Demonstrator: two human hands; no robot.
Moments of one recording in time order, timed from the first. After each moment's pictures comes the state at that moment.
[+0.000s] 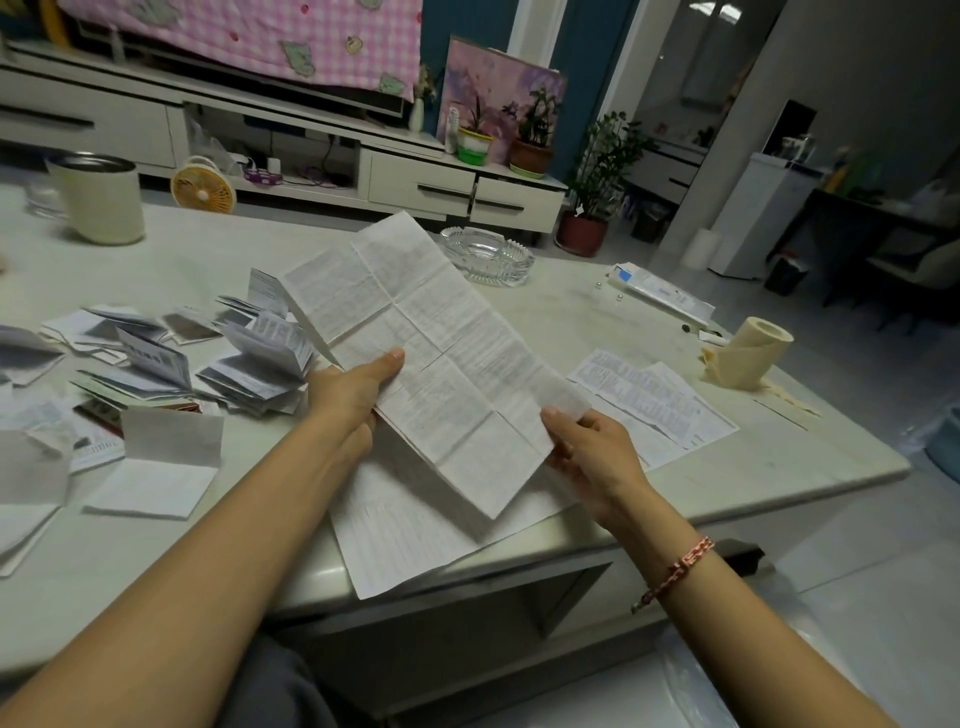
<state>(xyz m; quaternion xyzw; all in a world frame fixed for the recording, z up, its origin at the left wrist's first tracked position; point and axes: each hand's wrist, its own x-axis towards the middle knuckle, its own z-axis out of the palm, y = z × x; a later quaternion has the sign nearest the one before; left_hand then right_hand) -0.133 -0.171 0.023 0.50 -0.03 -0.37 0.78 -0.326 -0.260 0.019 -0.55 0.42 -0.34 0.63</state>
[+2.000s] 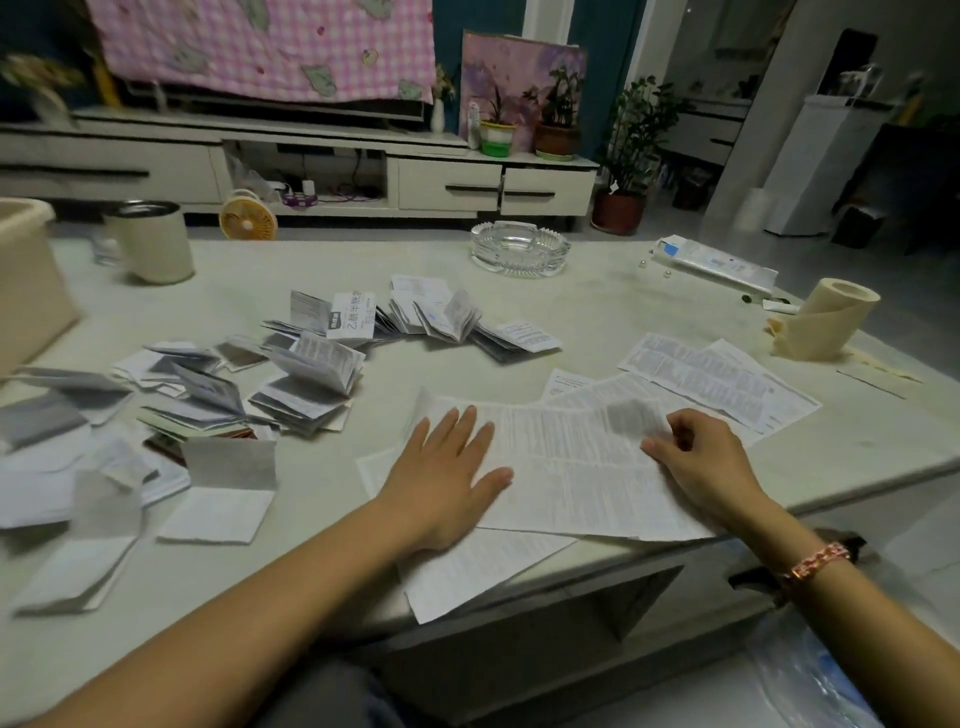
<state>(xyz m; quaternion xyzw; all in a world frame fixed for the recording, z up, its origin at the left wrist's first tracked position) -0.153 -0.157 -0.032 0.78 -0.62 -0.10 0.04 -0.368 -0.305 -0.004 -0.79 0.49 -0.26 0.25</state>
